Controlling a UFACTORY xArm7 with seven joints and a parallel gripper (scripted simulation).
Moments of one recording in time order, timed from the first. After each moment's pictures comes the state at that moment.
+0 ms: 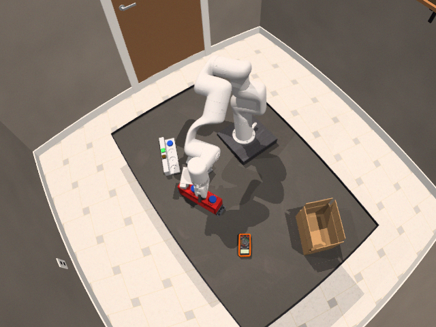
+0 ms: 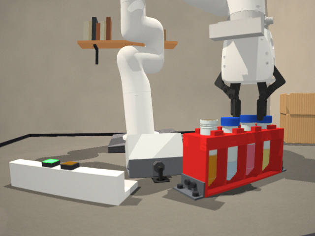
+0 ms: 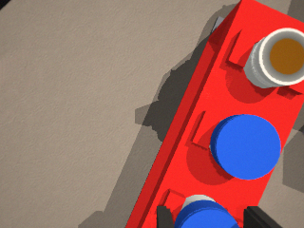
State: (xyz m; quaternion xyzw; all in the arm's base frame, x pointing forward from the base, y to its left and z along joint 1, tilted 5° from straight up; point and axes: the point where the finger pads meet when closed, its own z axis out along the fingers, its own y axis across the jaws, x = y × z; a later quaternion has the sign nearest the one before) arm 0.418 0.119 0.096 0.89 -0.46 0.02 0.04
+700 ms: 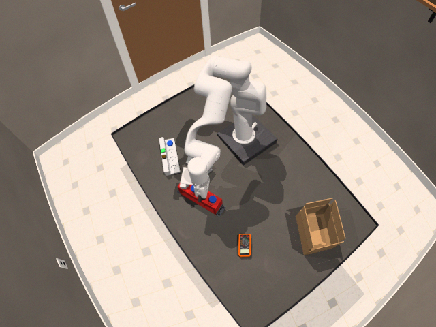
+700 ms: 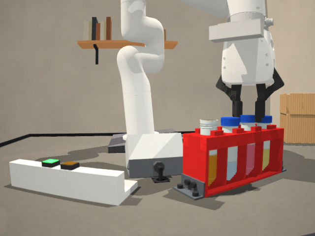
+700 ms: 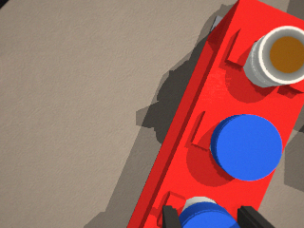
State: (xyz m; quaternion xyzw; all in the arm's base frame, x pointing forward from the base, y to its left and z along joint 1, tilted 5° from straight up) arm 0.418 0.118 0.093 0.88 -0.47 0.02 0.04
